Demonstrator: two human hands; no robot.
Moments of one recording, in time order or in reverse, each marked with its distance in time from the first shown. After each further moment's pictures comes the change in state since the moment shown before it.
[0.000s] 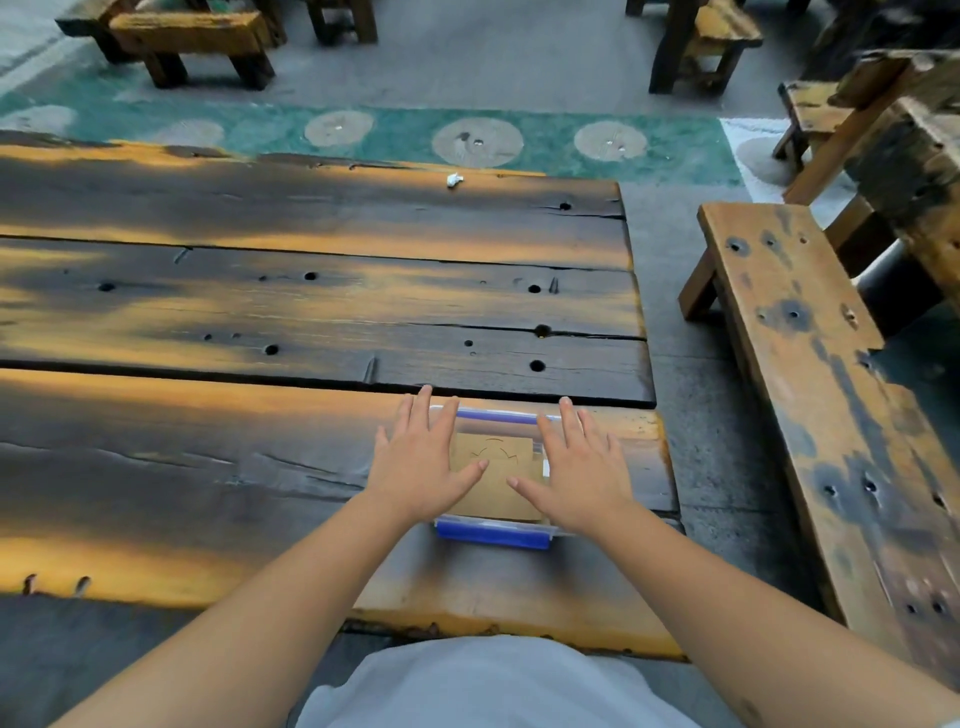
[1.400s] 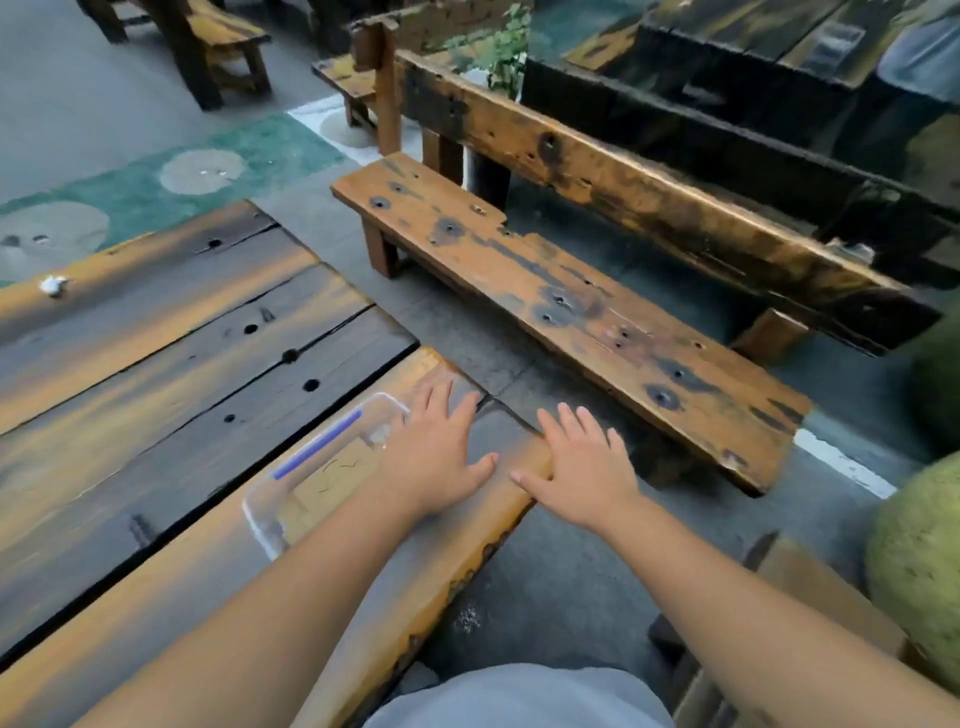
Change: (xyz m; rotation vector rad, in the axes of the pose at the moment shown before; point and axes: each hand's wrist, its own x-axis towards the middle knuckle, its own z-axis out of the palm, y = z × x) left_hand -0.027 0.116 -0.011 0.063 -0.162 1.013; right_hand -0.203 -0.013 0.009 0.203 0.107 0.874
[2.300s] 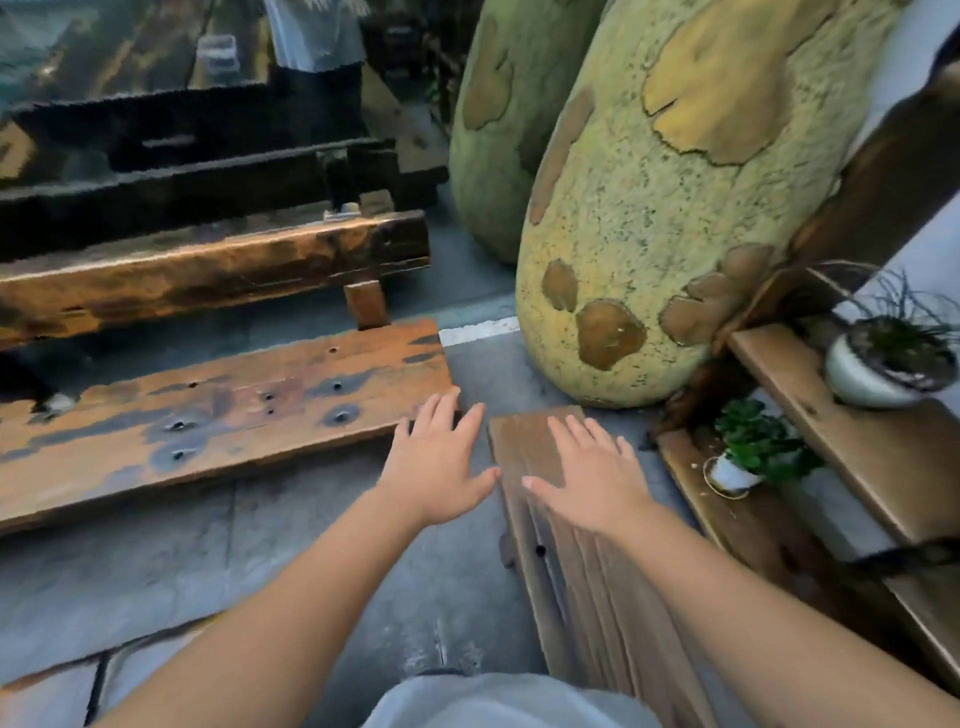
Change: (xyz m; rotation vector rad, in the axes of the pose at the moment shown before) left_hand 0.046 0.415 0.085 0.172 -0.200 1.045; right_hand -0.270 0.296 0.027 0.283 0.179 0.968
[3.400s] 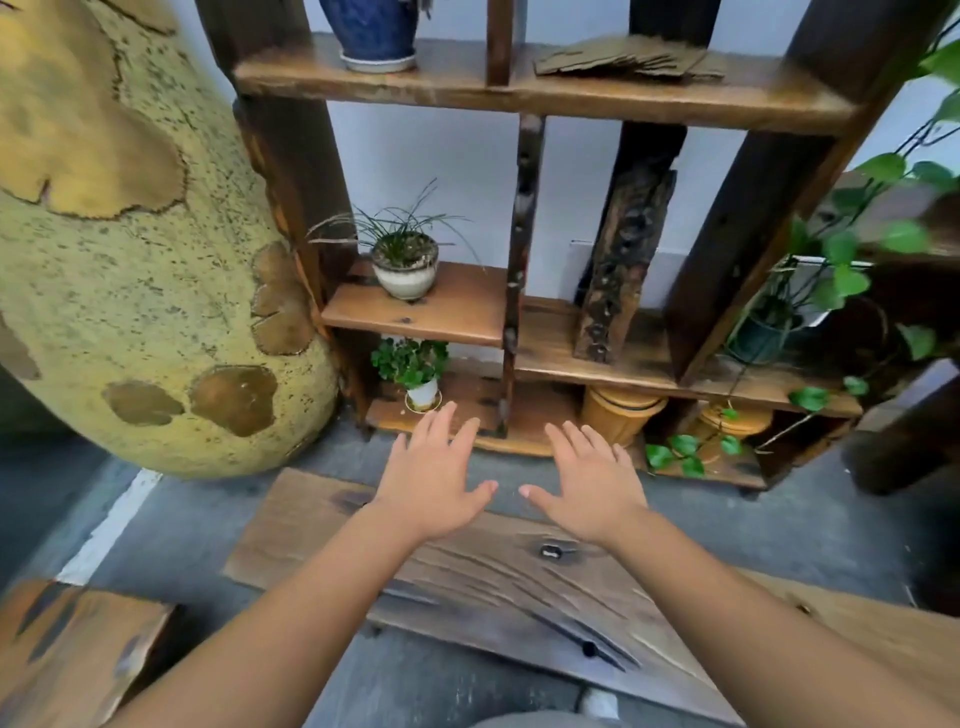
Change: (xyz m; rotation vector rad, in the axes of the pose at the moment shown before) left_hand -0.003 0.233 0.030 0.084 -0.207 1.114; right_hand -0.273 0.062 0.035 0.236 0.202 1.089
